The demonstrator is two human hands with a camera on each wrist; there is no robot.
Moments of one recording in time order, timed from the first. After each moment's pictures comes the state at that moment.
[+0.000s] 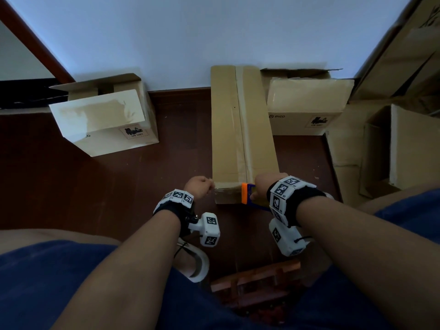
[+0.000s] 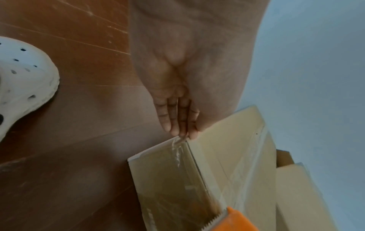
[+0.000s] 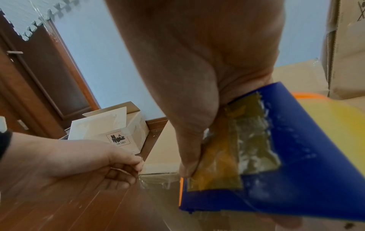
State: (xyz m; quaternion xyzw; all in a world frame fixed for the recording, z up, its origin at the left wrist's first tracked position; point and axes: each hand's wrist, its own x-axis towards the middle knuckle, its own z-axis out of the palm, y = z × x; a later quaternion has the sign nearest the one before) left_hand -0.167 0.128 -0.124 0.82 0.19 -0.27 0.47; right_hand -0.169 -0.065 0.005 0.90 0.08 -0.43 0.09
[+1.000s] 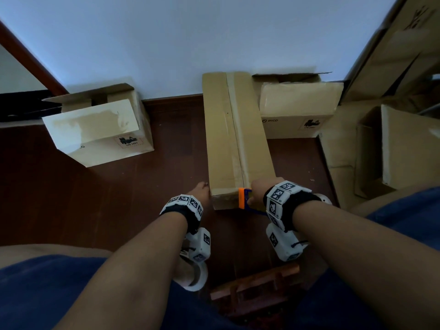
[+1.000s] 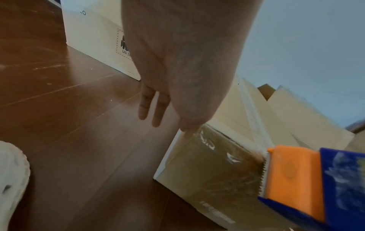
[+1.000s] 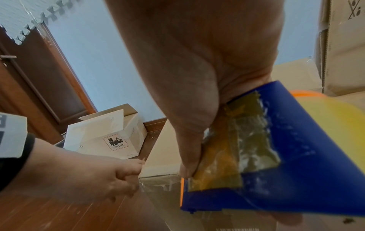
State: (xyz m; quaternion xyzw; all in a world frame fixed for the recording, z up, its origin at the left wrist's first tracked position) left_hand -0.157 0.119 -0.140 0.94 -0.06 -0.33 0.09; right_hand -0.169 -0.075 0.003 0.90 0.09 -0.42 0.08
